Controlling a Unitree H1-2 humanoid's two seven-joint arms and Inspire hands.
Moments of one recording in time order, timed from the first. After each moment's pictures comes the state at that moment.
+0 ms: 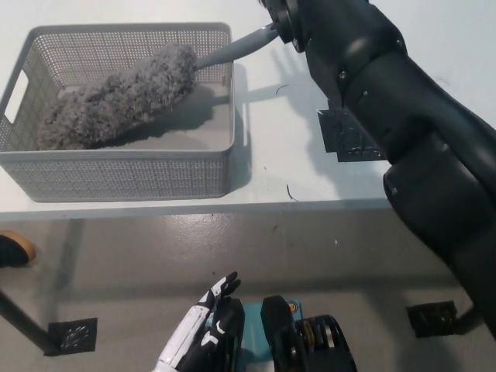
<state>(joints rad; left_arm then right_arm) -0.04 0.11 -0.23 0.30 0.18 -0.43 -0.07 -1.57 0.00 0.63 1.31 -0.96 0.17 0.08</state>
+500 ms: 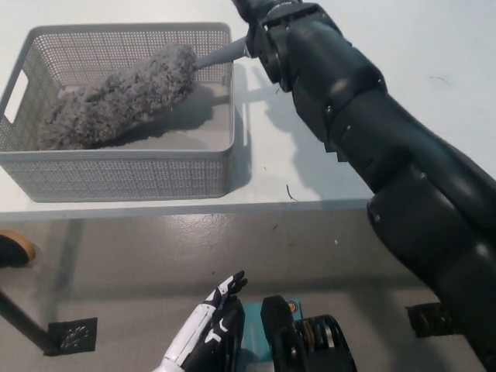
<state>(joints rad) -0.05 0.10 -0.24 0.30 0.19 -0.43 -0.09 -1.50 0.05 0.64 1.33 -0.90 0.15 0.08</state>
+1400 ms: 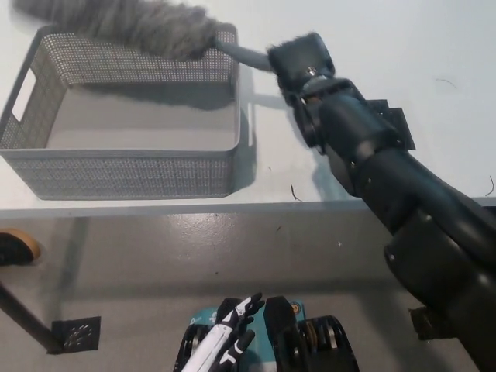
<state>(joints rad) 0.00 0.08 -0.29 0.29 0.21 -0.42 -0.09 -1.32 0.00 0.74 1.41 -0.90 0.12 -0.11</state>
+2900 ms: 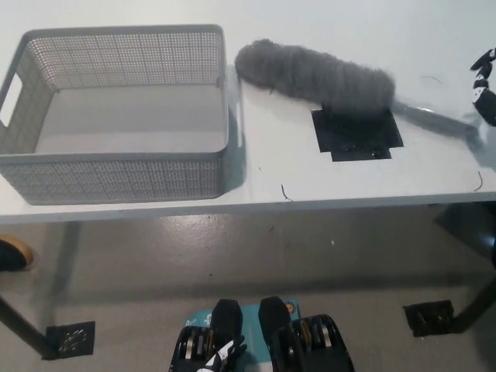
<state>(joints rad) 0.13 0.11 -0.27 0.29 0.21 -0.43 -0.08 -0.82 -0.44 0.24 0.87 -0.65 -0.15 -0.50</state>
